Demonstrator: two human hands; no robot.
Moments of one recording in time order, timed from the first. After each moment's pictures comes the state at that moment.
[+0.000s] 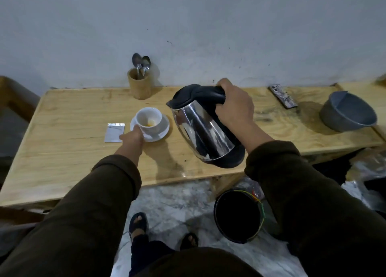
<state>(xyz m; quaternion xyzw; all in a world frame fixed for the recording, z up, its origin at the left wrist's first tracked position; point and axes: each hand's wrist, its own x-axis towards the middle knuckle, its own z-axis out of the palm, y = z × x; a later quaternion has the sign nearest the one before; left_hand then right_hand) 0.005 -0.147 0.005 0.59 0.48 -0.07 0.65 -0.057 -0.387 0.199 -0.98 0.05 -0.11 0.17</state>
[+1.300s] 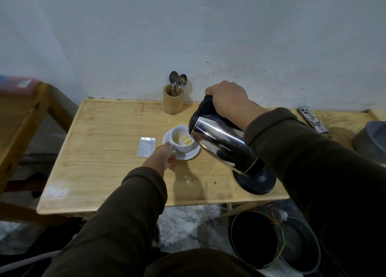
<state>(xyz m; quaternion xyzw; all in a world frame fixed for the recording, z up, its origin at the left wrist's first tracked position) 0.005 -0.128 0.036 0.54 0.38 -0.25 0.71 0.042 -0.273 0.231 -0.99 -0.11 0.03 -0.07</state>
